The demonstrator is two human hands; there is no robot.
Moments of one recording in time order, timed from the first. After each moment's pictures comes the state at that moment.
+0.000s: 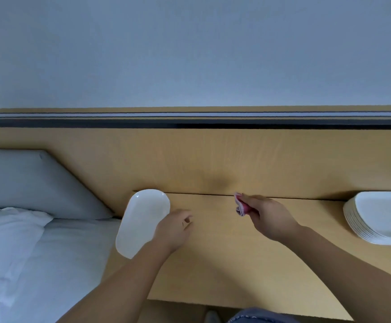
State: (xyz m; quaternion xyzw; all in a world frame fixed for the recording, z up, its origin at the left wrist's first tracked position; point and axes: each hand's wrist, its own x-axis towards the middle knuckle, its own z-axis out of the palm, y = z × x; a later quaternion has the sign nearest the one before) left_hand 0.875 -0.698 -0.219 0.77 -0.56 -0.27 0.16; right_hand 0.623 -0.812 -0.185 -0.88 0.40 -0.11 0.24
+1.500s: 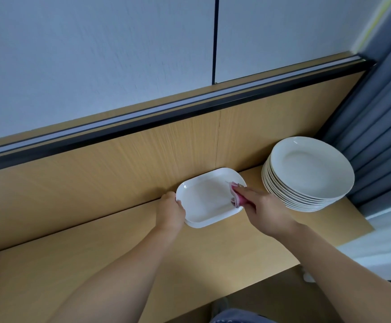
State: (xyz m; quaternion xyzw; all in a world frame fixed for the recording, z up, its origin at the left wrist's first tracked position) left_hand 0.442 -0.909 -0.246 0.77 -0.52 -0.31 0.19; right_hand 0.191 -0.882 -0.195 -0.77 0.55 -0.24 0.21
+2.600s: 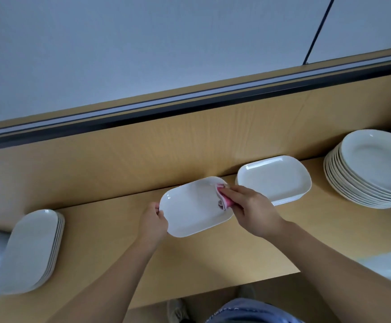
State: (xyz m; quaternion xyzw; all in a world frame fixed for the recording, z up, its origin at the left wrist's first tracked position) left_hand 0.634 -0.800 -0.247 0.81 -0.37 -0.36 0.26; right_hand 0.366 -0.850 -0.212 -0.85 0.43 -0.23 0.20
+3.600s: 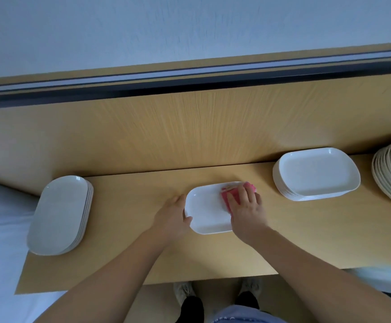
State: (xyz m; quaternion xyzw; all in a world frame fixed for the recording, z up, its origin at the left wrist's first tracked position) left_hand 0.692 -0.765 -0.267 0.73 -0.61 -0.32 0.00; right_hand 0.475 -0.811 -0.275 -0.83 0.53 0.14 0.07
